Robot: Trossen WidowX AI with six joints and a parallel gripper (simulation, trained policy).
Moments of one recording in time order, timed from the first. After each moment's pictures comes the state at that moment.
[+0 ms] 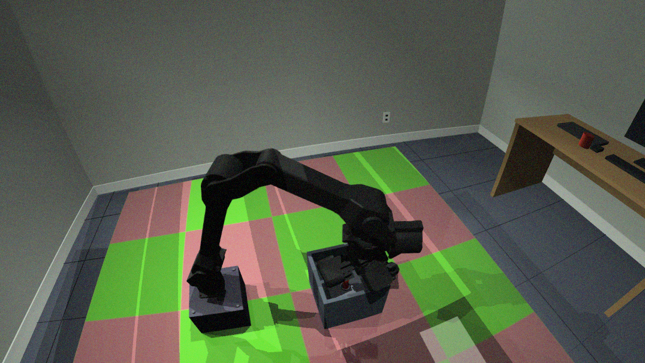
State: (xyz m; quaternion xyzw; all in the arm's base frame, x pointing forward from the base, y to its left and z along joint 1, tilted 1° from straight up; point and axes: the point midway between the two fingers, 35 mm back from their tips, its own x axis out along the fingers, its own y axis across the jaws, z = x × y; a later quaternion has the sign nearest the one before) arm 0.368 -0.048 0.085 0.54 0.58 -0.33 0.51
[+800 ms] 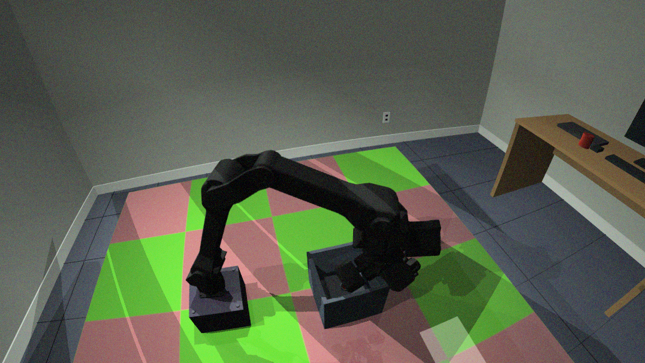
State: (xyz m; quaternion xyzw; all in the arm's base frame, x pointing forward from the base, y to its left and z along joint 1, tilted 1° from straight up) arm 0.402 -0.076 0.123 0.57 0.55 -0.25 0.56
